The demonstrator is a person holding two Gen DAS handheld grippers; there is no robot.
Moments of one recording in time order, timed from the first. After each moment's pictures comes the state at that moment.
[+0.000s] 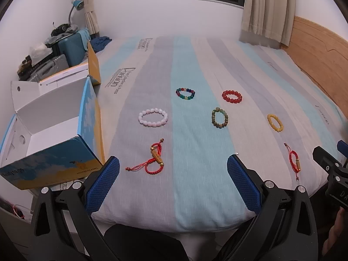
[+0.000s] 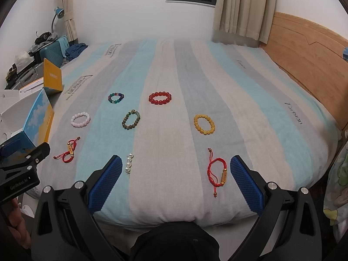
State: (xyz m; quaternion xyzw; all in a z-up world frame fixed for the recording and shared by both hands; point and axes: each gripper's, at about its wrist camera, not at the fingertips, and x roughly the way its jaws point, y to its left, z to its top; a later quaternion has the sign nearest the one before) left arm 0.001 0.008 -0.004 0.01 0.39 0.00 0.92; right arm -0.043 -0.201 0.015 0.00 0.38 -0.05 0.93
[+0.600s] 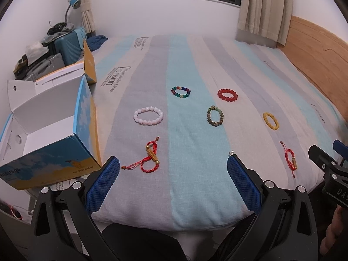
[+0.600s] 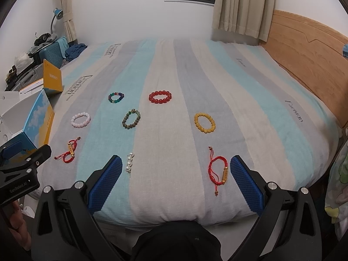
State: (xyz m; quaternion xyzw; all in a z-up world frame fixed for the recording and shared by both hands) left arm 0.000 0.005 -0.004 0.01 0.39 -0.01 0.92; right arm -0.044 -0.199 0.014 0.01 0.38 -0.05 0.92
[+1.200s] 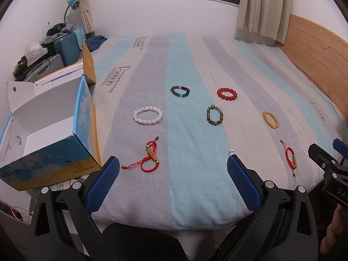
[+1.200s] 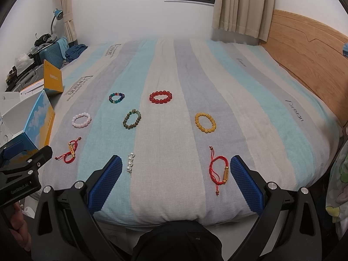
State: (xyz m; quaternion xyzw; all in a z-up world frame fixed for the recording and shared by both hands) left arm 0.000 0.004 -0.004 0.01 0.39 -0.01 0.92; right arm -0.046 -0.197 0.013 0.01 0.38 -0.05 0.93
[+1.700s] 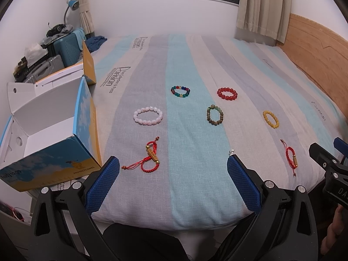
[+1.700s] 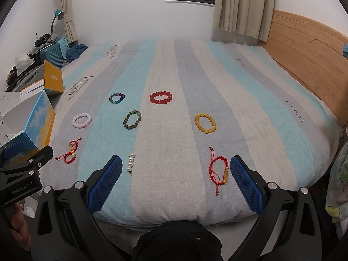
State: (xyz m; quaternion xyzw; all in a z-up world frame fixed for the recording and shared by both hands) left arm 0.000 0.004 -0.003 0.01 0.39 -0.01 0.92; right arm -0.046 -0.196 0.013 0.01 0.38 -0.05 0.93
